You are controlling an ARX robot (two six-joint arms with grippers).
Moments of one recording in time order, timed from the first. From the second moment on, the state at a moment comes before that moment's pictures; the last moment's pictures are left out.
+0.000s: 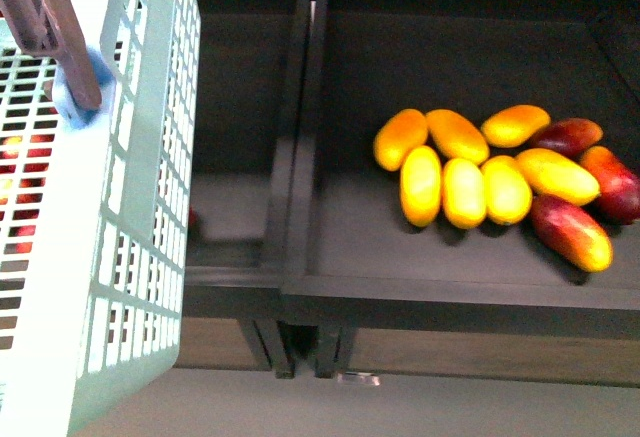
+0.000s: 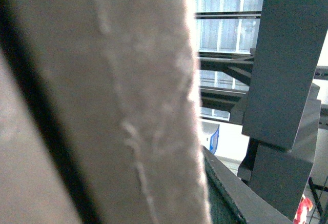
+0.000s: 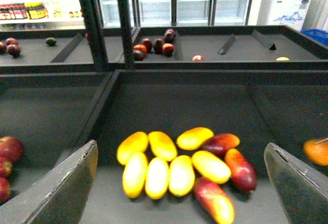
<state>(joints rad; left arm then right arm) -0.20 0.98 0.78 -0.14 -0.21 -1.60 0.00 0.00 0.02 0.00 0.00 0.00</state>
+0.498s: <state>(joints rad) -0.20 0.98 0.78 -0.14 -0.21 -1.60 0.00 0.00 0.02 0.00 0.00 0.00</state>
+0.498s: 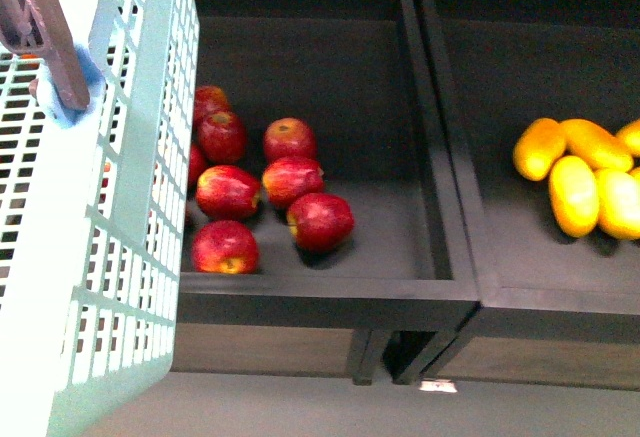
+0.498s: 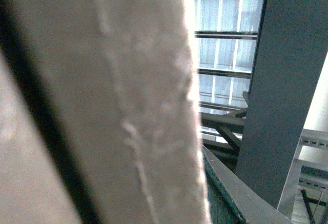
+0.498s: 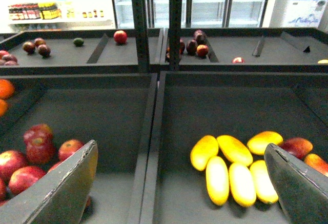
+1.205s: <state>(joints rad) -0.41 1.61 1.24 -0.20 -0.01 -0.94 0.00 0.00 0.02 0.00 0.00 0.00</state>
